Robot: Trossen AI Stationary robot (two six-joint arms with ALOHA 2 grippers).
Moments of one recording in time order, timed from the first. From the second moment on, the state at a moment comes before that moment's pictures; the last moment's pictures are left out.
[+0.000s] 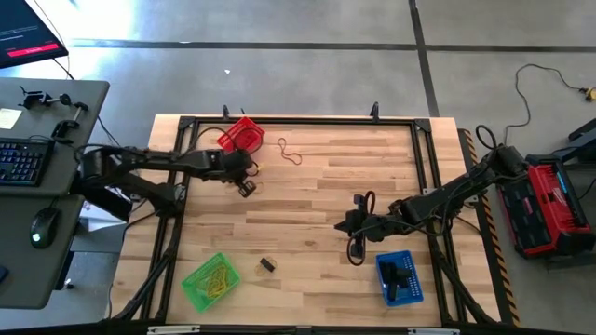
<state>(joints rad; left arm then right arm) 0.32 1.32 0.61 -0.42 -0.24 -0.32 0.42 1.35 0.71 -0.07 0.39 0.34</state>
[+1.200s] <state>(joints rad) 0.56 0.98 0.62 -0.16 -0.35 -0.22 0.42 1.35 0.71 -0.06 0.47 0.44</state>
